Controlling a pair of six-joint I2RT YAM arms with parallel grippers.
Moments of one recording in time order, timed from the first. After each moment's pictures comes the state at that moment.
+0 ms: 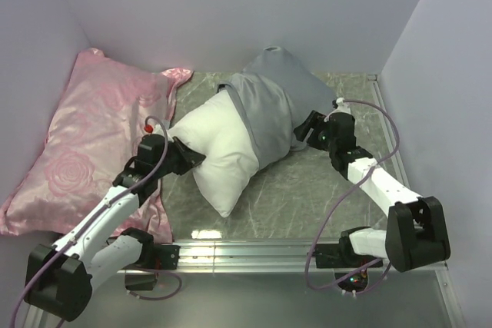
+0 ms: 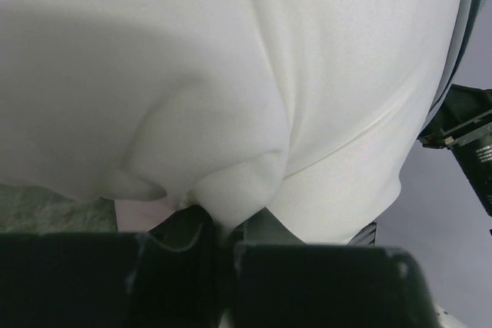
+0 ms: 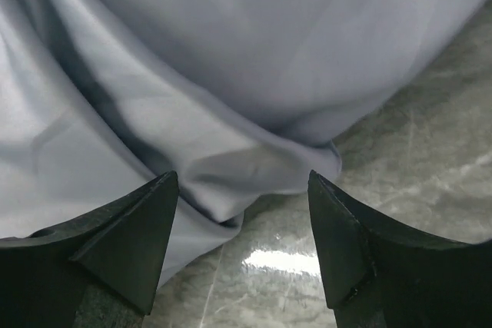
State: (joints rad) left arm -0.36 0.93 0.55 -0.13 0.22 -0.93; right arm 0.22 1.24 0.69 0.05 -0.07 0.59
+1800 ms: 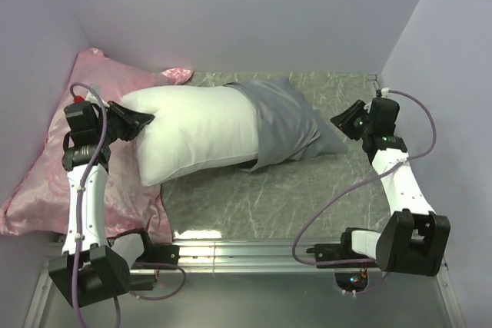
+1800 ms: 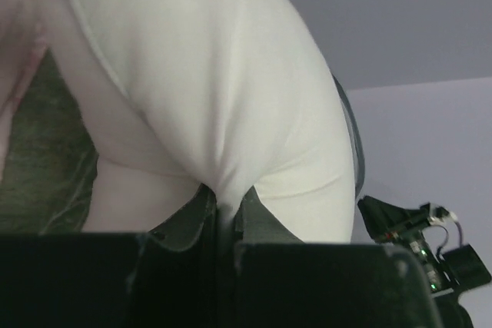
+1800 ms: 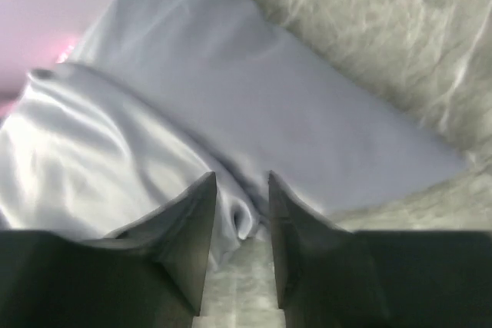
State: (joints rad) left arm 0.28 1.03 0.98 -0.38 0.61 -0.82; right arm -0.14 1.22 0.90 -0.24 -0.27 0.66
